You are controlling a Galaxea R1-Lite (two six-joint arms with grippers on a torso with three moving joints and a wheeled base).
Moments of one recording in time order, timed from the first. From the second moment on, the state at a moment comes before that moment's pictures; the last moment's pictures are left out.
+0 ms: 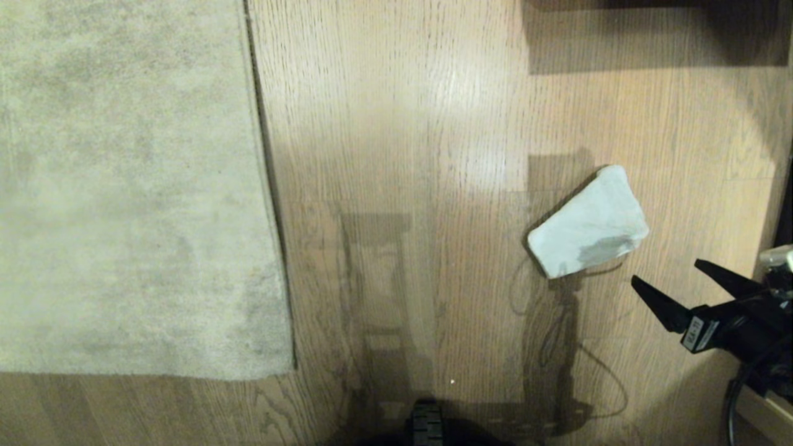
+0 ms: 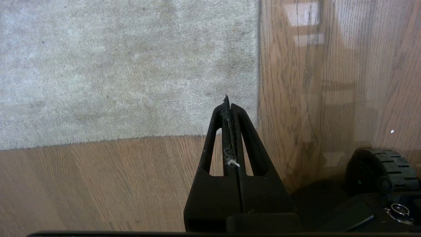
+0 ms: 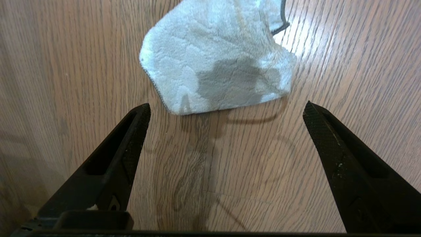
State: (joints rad) left arm 0.00 0.00 0.00 0.00 -0.01 0.06; right arm 0.05 1.52 0.00 -1.52 0.11 -0.10
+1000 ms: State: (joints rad) left arm 0.00 0.00 0.00 0.00 -0.01 0.06; right arm 0.06 1.23 0.00 -1.21 0.11 -0.10
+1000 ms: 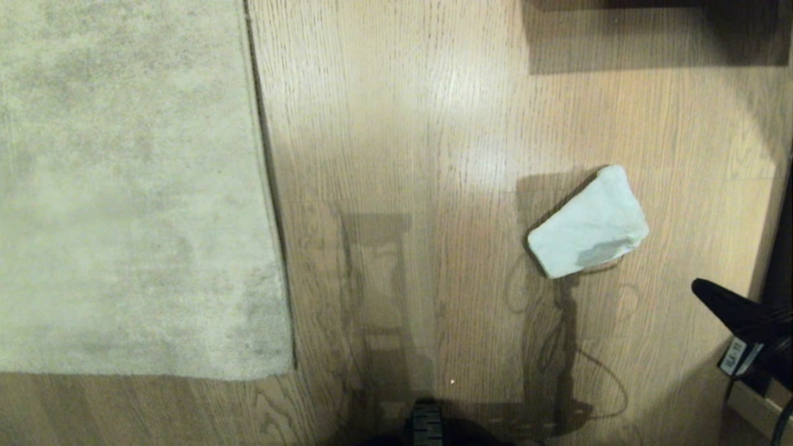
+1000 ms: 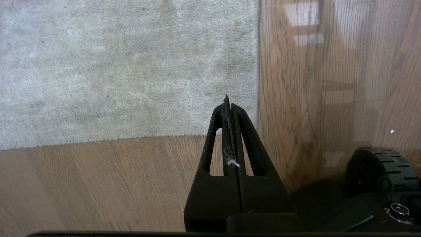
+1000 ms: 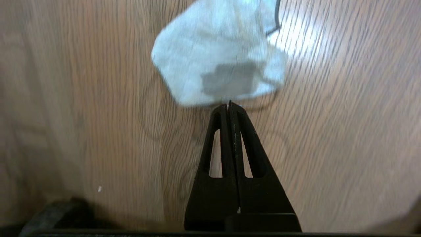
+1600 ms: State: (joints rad) left arm 0.00 0.00 0.00 0.00 -0.02 0.06; right arm 0.01 0.77 0.00 -0.61 0.11 -0.09
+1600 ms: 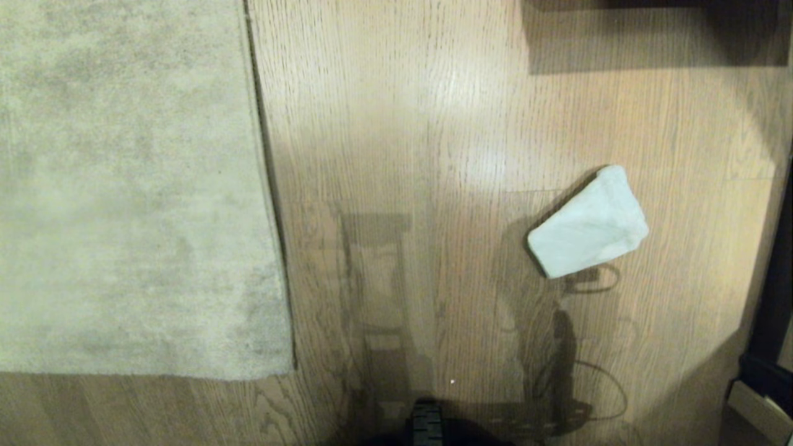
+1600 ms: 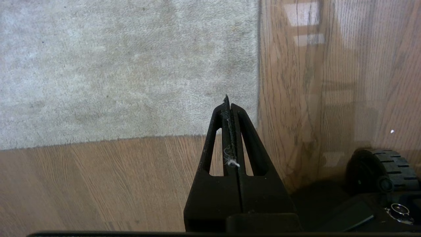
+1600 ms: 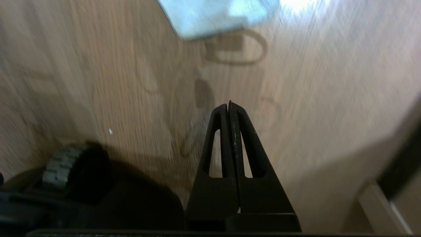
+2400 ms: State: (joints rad) left arm 0.00 0.00 0.00 0.00 -0.01 0.06; right arm 0.00 0.04 -0.07 0.10 0.08 0.02
